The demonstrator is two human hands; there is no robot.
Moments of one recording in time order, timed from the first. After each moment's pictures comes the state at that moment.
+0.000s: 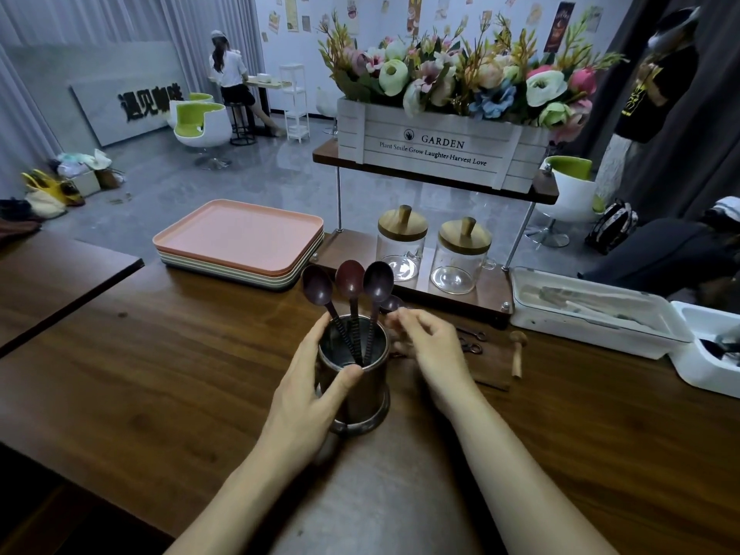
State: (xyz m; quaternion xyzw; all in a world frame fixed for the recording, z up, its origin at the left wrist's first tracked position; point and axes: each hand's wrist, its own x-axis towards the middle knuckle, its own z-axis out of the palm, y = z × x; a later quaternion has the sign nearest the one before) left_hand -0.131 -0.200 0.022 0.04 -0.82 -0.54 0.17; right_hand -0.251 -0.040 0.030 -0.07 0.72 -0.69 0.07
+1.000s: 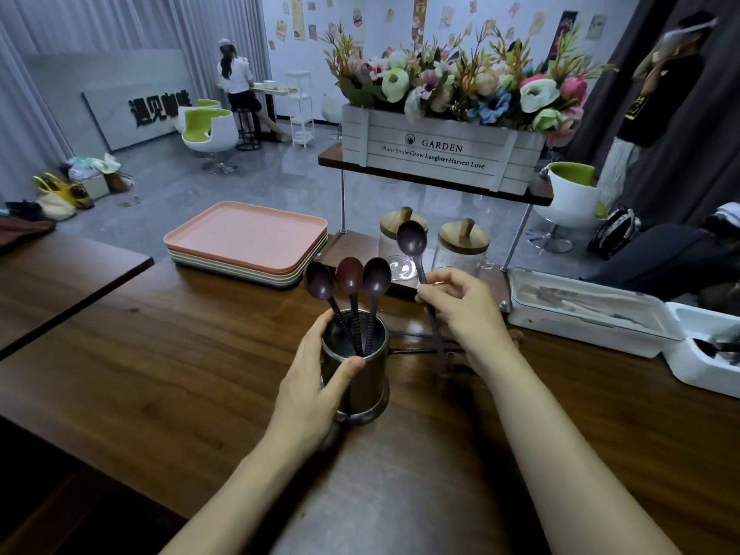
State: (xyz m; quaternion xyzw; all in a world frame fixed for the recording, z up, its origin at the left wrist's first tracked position) left_hand -0.131 -0.197 0.016 0.06 -0.83 -0.53 0.18; right_hand -0.258 -0.006 0.091 -0.12 0.75 -0.65 0.03
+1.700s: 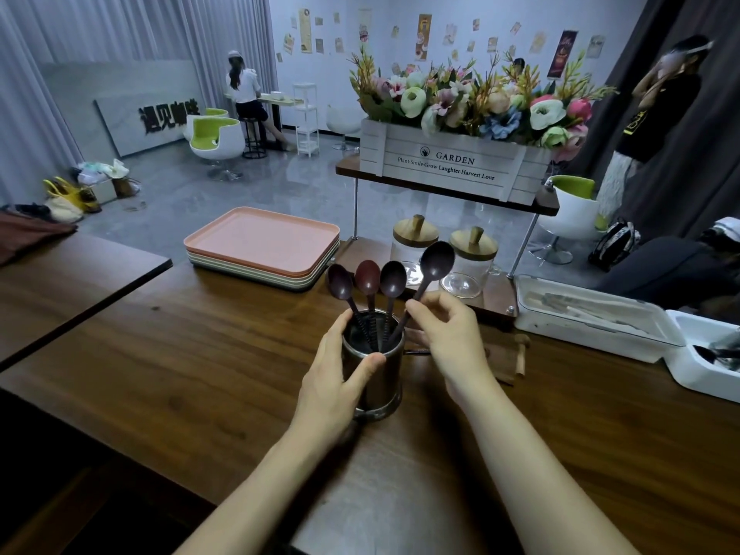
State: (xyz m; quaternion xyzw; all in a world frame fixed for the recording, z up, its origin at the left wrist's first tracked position) left_hand -0.130 -0.196 0.015 0.06 -0.82 -0.53 0.19; right_hand -0.213 -0.044 0.076 -0.11 0.70 -0.70 0.00
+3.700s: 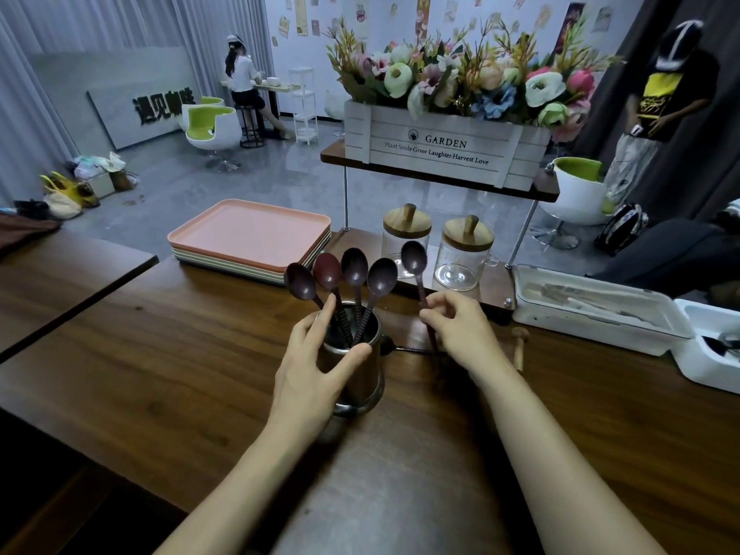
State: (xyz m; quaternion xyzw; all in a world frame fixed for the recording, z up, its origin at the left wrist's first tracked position) left_hand -0.138 -0.199 0.027 0.10 -0.84 -0.49 0.21; right_hand -0.271 -0.006 0.051 -0.09 0.85 -0.53 0.02
